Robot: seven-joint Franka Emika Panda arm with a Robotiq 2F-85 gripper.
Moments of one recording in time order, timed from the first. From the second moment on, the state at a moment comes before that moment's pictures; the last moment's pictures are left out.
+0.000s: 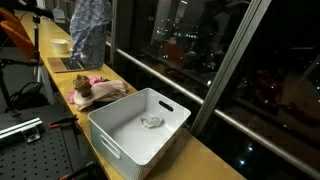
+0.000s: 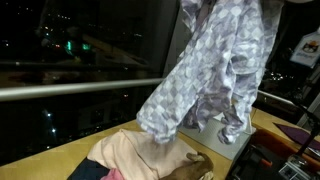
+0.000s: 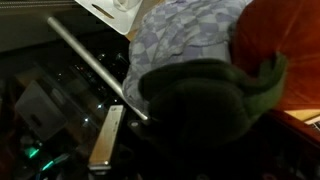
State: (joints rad) arm 0.31 -0.08 0.44 -1.69 -0.40 1.76 -0.05
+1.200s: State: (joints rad) arm 0.28 -0.01 0.31 -1.96 -0.12 2.03 -0.11
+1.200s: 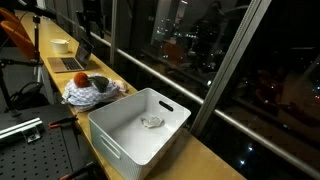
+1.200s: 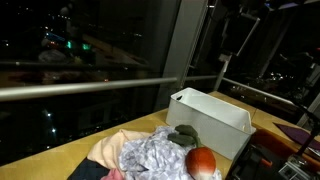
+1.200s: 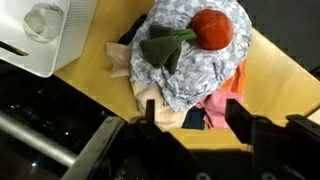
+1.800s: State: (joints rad) arm 0.10 -0.20 0.05 -2.06 -0.03 2.03 -0.39
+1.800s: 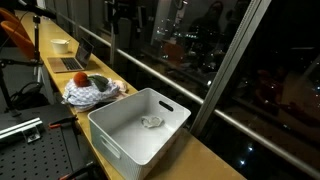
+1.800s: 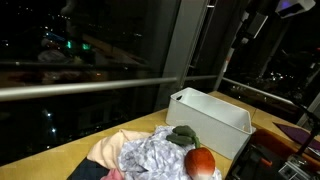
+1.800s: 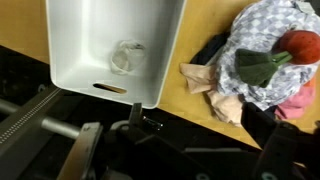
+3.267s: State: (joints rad) arm -0.11 0.50 -0.01 -1.69 0.22 2.25 -0.73
